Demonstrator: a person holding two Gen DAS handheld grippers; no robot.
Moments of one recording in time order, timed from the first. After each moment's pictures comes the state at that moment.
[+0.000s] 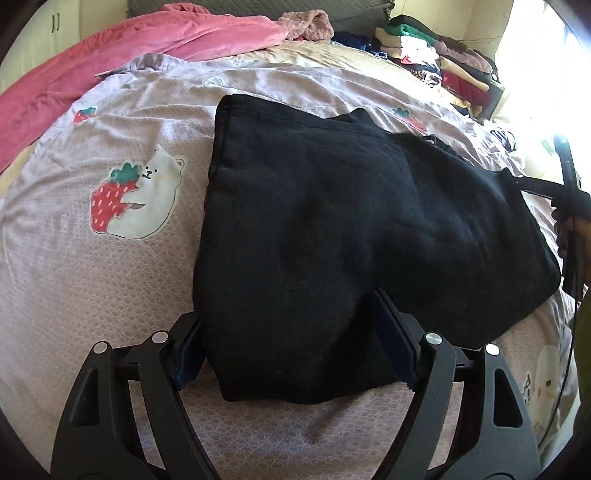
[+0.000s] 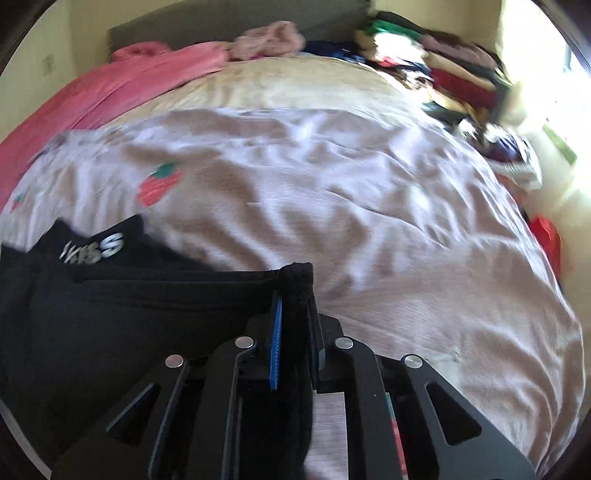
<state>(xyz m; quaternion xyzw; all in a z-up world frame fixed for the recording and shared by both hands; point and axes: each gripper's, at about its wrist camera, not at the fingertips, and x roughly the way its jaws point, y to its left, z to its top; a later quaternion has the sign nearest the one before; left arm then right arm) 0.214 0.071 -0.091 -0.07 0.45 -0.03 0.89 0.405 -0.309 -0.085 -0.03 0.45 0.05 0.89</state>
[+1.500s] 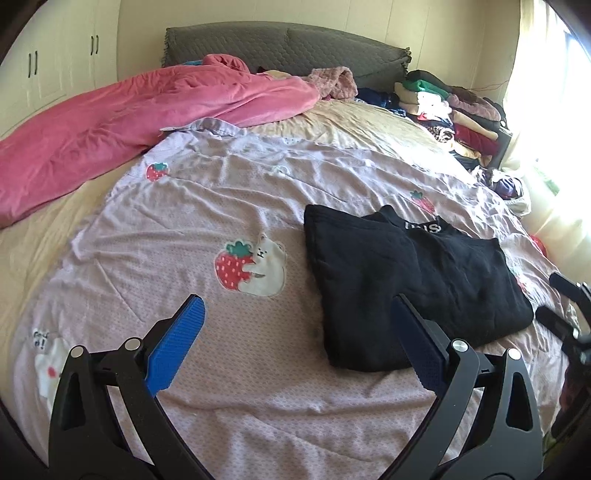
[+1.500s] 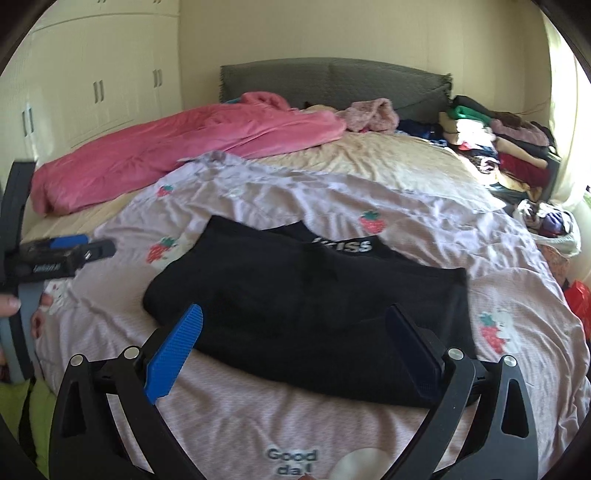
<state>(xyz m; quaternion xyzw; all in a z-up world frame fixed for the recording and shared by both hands) 0.160 0.137 0.016 -0.07 0.37 0.02 0.93 0.169 -0.159 0.012 -0.07 0.31 0.23 0.92</state>
